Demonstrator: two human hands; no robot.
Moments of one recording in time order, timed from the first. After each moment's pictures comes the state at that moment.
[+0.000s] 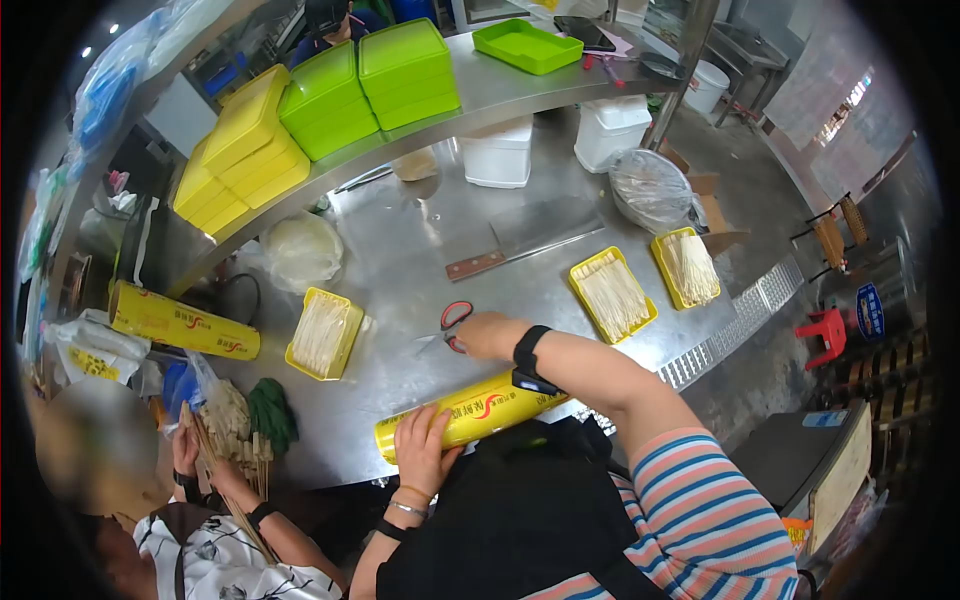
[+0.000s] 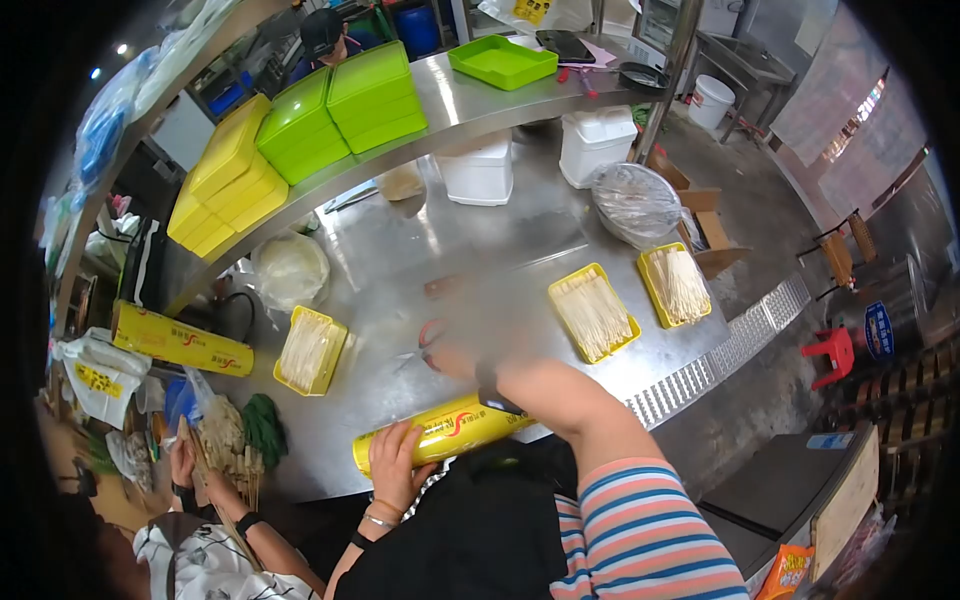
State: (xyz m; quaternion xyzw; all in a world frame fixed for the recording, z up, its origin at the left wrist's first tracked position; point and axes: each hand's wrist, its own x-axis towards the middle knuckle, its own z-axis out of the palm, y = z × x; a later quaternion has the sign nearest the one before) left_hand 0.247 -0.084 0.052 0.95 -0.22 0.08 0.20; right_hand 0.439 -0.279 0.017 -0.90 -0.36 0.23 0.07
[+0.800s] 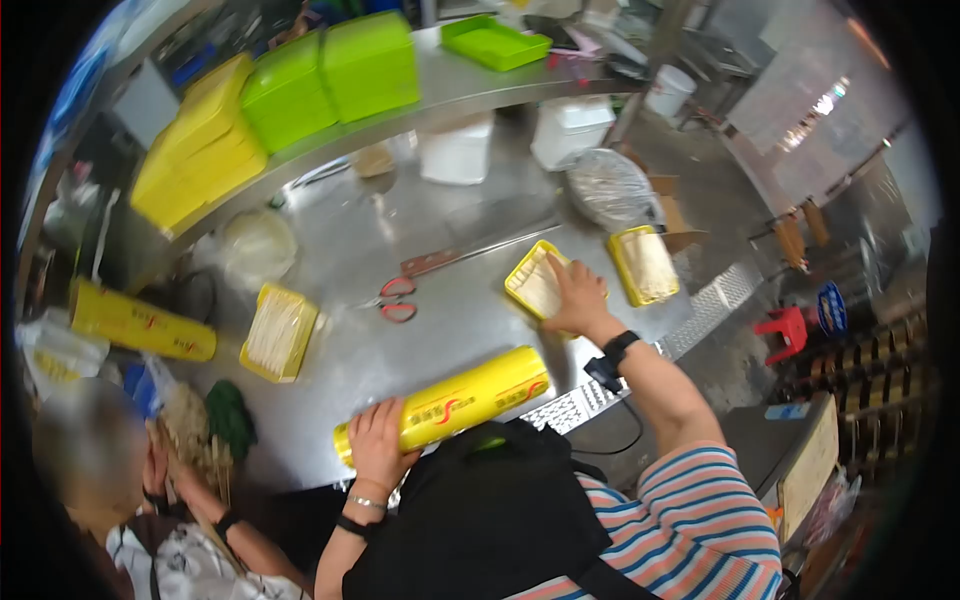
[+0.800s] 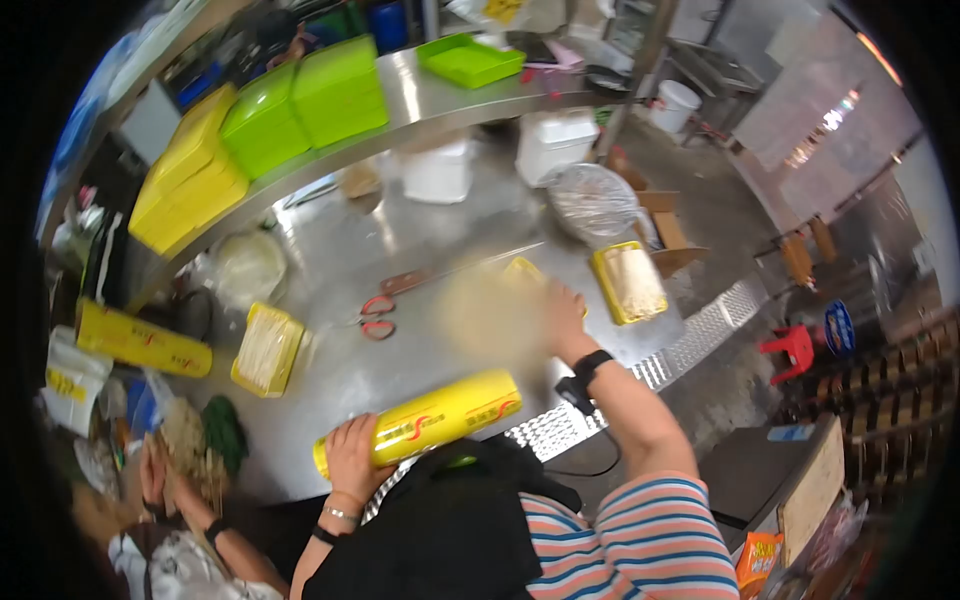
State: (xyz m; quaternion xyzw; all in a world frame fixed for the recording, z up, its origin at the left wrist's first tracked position) left_hand 0.260 -0.090 0.058 0.97 -0.20 0.03 0.16; right_hand 0.392 -0.482 0.029 -0.99 0.05 0.07 0.08
